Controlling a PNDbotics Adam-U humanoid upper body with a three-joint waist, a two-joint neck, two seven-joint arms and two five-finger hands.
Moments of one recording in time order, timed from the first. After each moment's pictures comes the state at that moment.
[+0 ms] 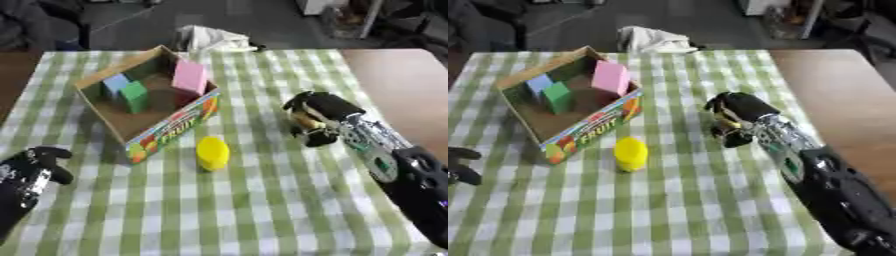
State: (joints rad) left arm -0.07 0.16 -0.02 -1.85 -0.10 0.06 -0.38; right arm -0.39 -0.52 0.23 -1.37 0.95 -0.03 0.17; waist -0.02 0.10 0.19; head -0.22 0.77
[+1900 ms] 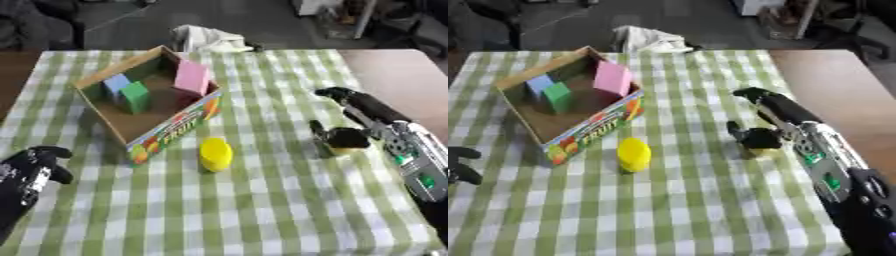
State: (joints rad) left arm -0.06 0.16 -0.01 -1.85 -0.10 0.07 -0.36; right arm -0.10 -0.51 0.01 -1.71 0.78 0.01 0.31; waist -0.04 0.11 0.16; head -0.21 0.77
